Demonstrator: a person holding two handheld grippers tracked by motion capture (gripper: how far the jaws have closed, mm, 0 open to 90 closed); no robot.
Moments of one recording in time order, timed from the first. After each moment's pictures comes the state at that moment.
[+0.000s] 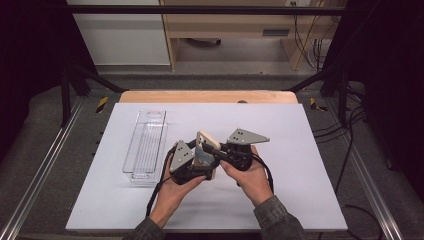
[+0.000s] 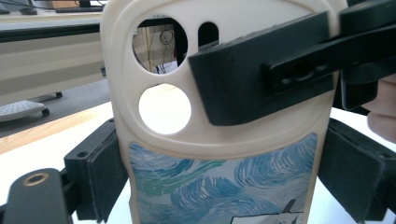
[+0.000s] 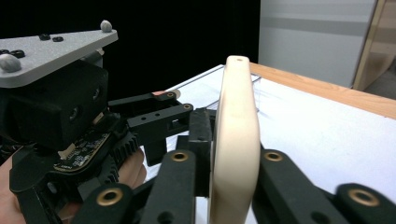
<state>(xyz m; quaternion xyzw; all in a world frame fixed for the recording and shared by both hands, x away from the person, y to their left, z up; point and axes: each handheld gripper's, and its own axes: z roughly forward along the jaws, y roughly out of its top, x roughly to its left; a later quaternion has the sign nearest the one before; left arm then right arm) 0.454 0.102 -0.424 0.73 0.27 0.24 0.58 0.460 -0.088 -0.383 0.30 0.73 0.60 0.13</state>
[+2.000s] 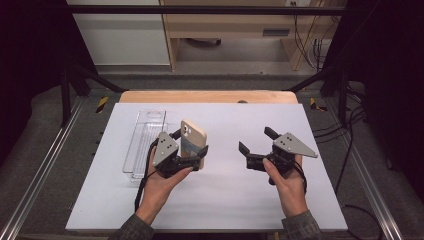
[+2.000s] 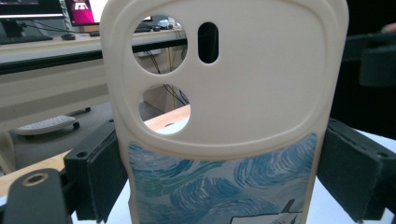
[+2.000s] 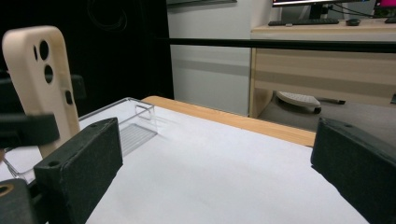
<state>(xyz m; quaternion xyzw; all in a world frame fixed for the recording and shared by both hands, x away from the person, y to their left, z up) 0.453 0.134 -0.383 0.70 0.28 0.28 0.59 0.439 -0.178 -0.382 0.38 0.64 0.60 0.29</state>
